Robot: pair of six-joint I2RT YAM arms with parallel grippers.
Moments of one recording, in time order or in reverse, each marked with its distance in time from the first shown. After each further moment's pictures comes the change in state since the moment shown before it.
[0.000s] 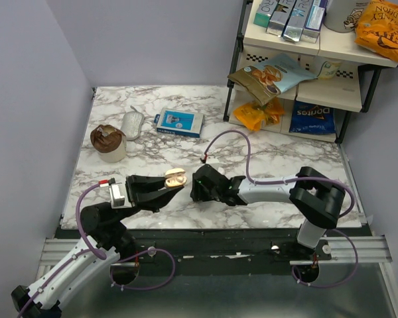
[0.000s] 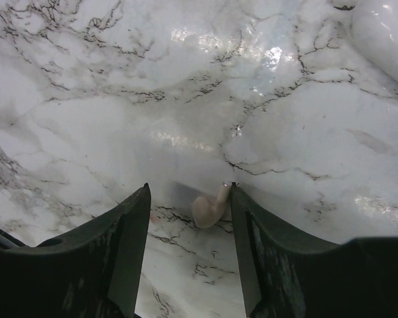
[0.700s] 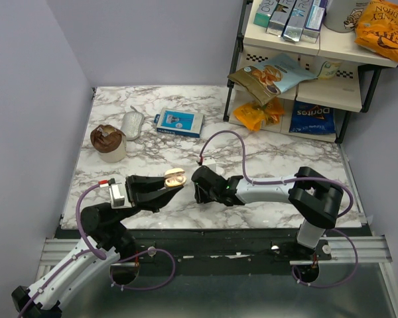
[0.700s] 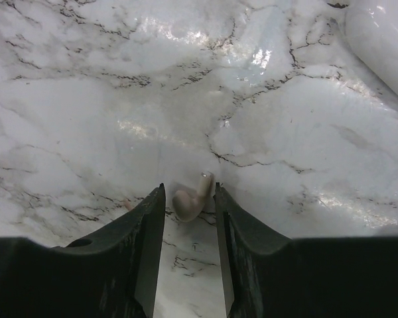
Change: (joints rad) left arm 0.000 -0.011 -0.007 -0.006 -0.011 -0.002; right arm 0.028 0.023 0.050 -0.105 0.060 -0.092
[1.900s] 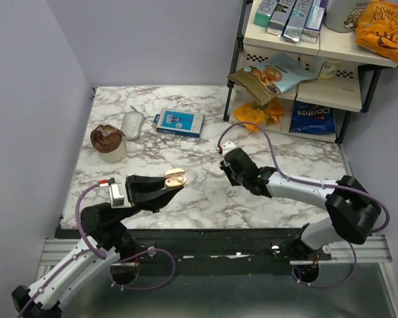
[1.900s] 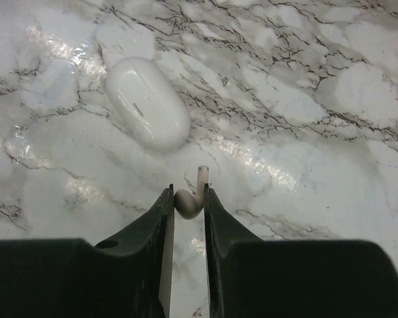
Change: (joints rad) left arm 0.000 0.006 -0.003 0.016 0.002 -0.020; right arm -0.246 -0.287 -0.170 0.008 0.051 -0.643
